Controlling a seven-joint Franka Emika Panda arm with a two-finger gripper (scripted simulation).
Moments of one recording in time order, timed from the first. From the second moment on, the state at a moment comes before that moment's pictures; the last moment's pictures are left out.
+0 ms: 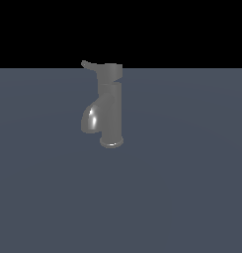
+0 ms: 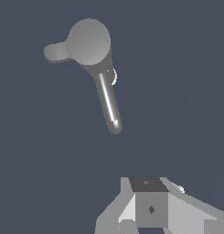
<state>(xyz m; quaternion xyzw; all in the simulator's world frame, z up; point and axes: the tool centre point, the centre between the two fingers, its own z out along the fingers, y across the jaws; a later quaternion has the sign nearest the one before) -0.148 0.032 0.463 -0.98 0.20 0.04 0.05</state>
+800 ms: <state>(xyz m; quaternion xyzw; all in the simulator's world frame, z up) -0.056 0.048 0.422 -0.91 0.41 0.07 0.05</state>
